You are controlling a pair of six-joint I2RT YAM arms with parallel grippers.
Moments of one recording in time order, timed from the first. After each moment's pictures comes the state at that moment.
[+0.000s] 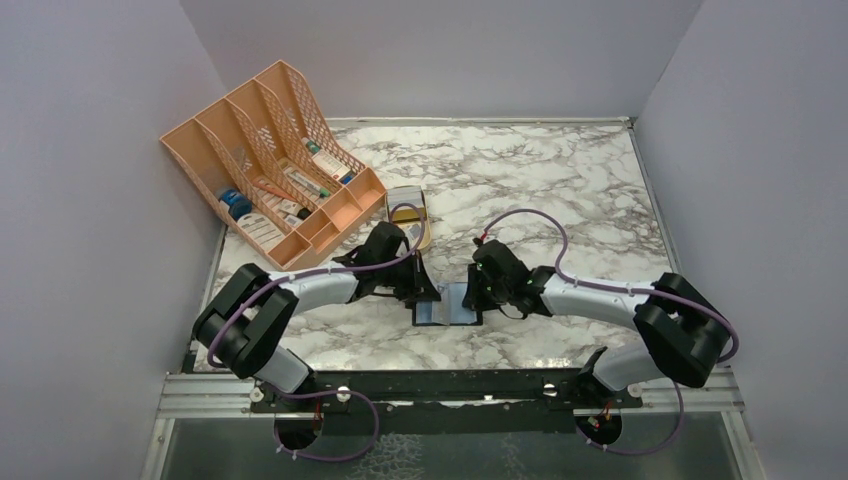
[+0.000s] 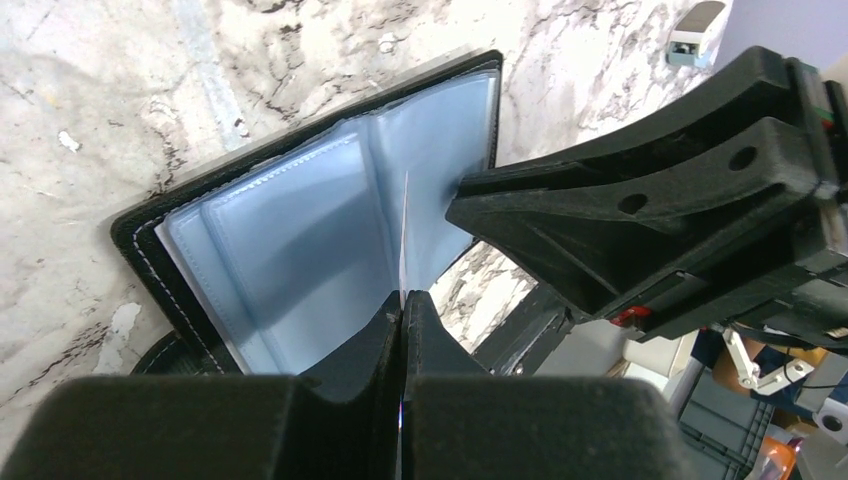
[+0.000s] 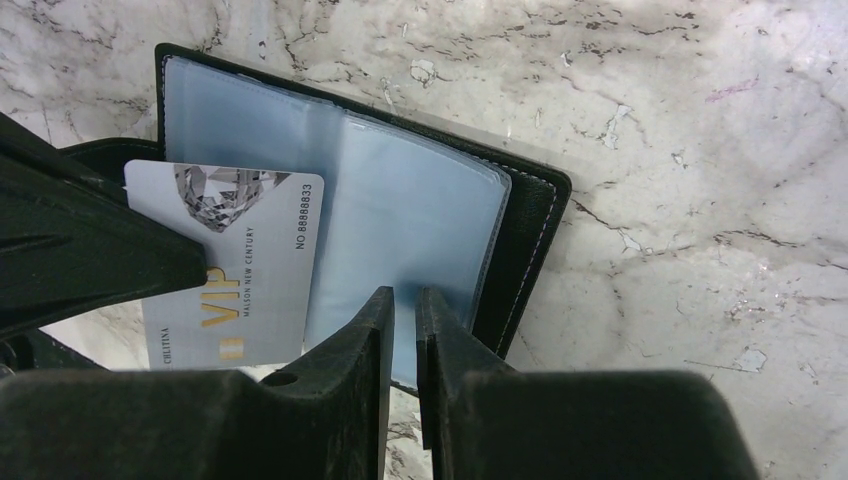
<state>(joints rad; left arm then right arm) -0.66 1.50 0.63 0.07 0.51 -0.85 0.84 1.42 0.64 -0.13 0.02 0.65</state>
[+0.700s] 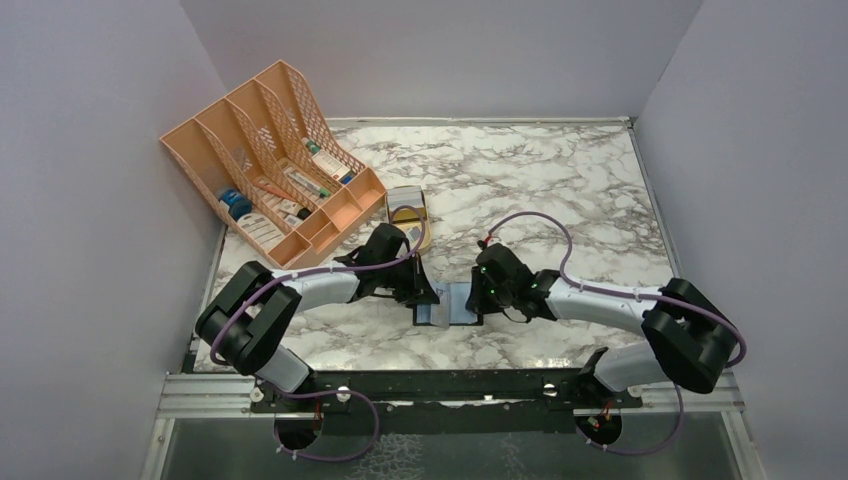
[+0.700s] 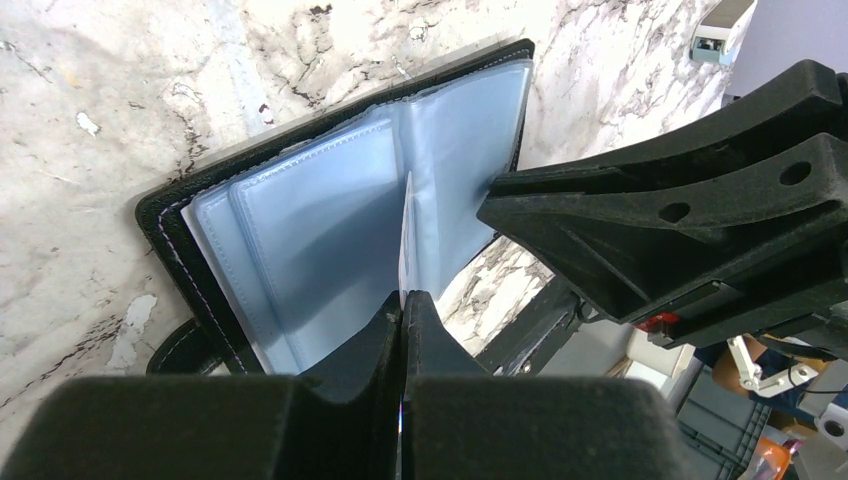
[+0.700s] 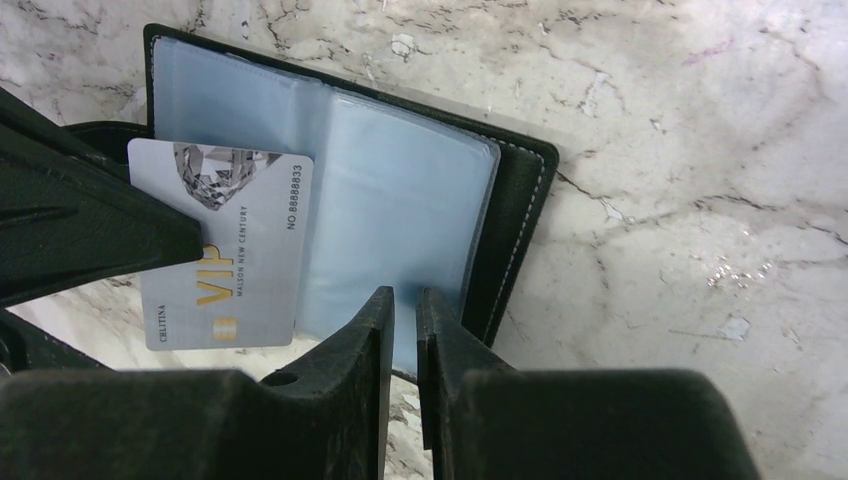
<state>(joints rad) -0.66 1.52 0.64 0.05 0.51 -0.85 0.84 1.39 0.60 -0.13 0.04 0.67</state>
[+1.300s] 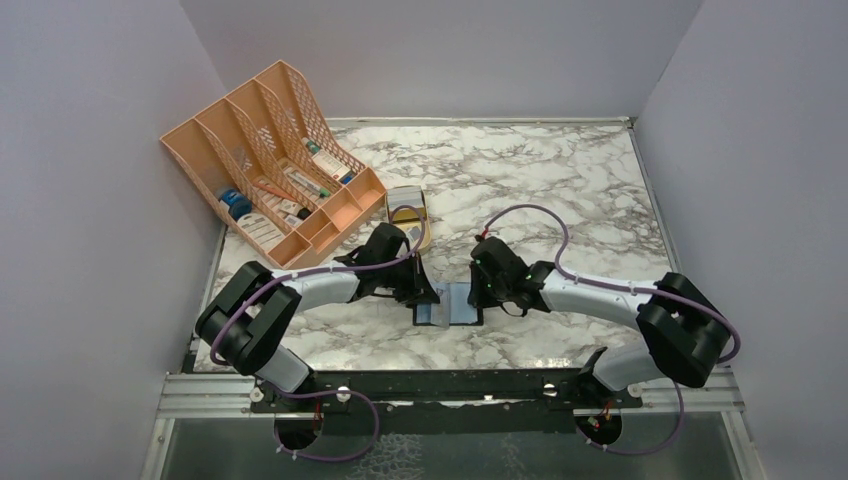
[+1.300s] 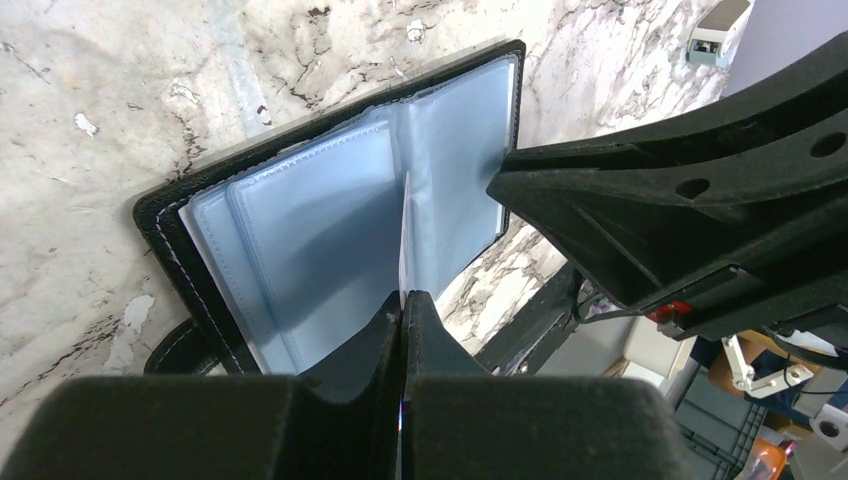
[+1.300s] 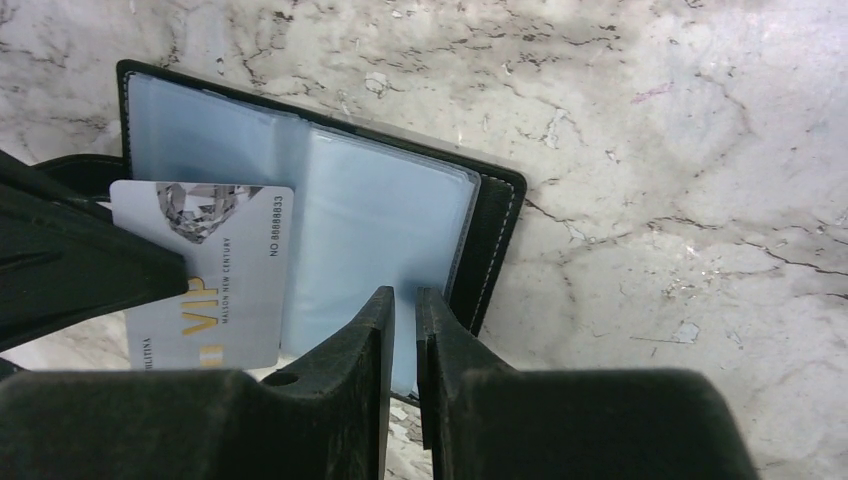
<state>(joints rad) -0.66 1.52 0.64 0.05 0.51 -0.85 0.84 1.42 0.69 -0.23 0.09 0.65</state>
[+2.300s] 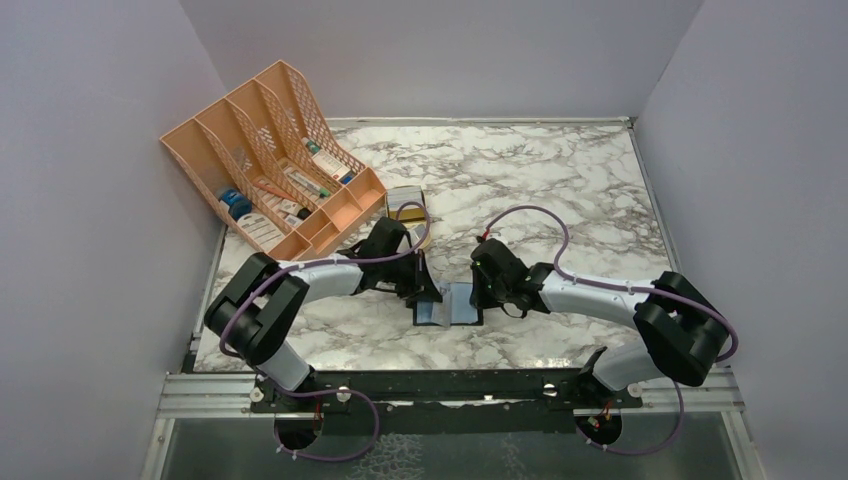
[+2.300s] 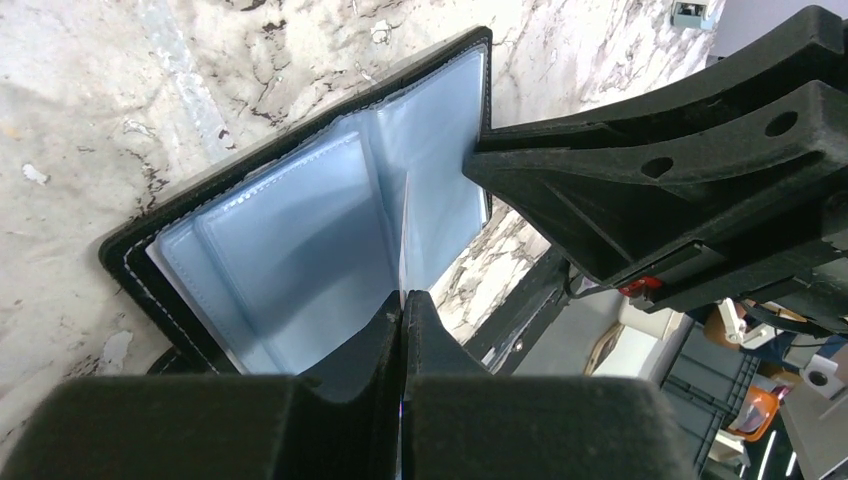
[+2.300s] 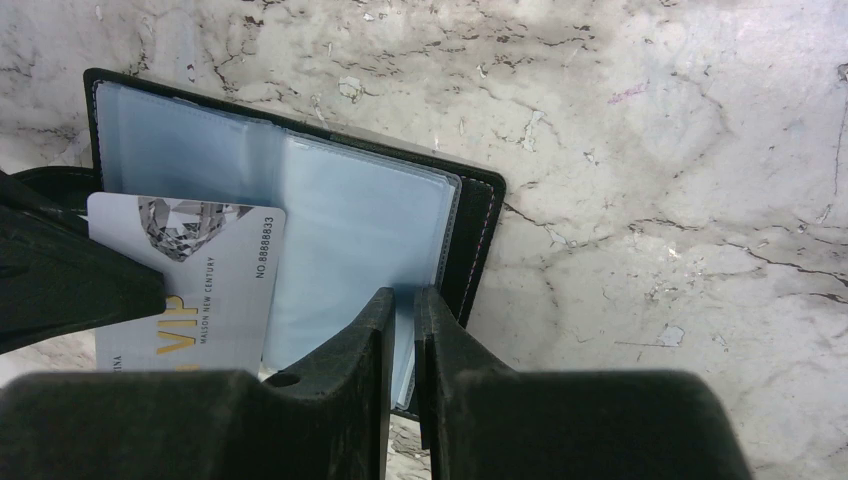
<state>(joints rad) -0.63 1.57 0.69 0.03 0.61 -0.79 0.84 1.43 0.67 -0.22 0.12 0.64</state>
